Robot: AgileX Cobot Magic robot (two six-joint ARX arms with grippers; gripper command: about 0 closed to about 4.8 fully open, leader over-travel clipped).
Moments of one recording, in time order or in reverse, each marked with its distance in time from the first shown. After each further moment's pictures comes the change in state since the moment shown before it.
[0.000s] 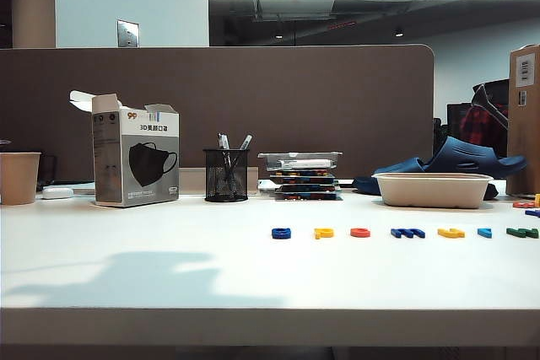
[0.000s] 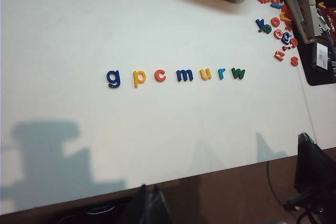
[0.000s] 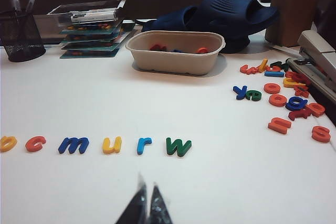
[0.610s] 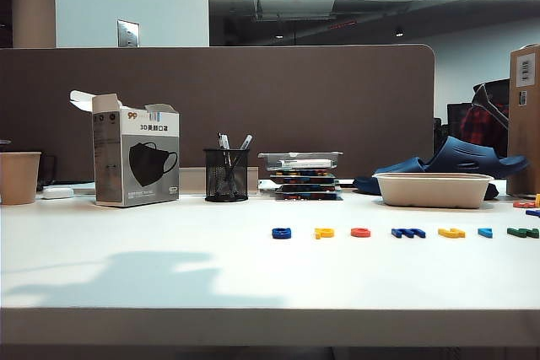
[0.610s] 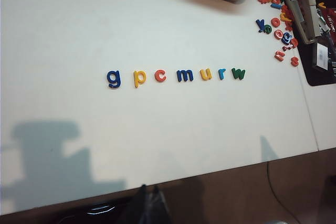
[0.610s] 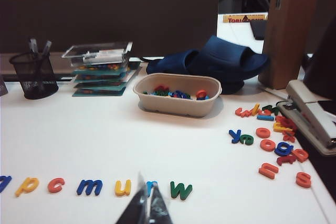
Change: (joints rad) left arm 0.000 0.000 0.000 0.000 0.000 0.000; right arm 0.000 0.001 0.243 -0.169 0.003 0.004
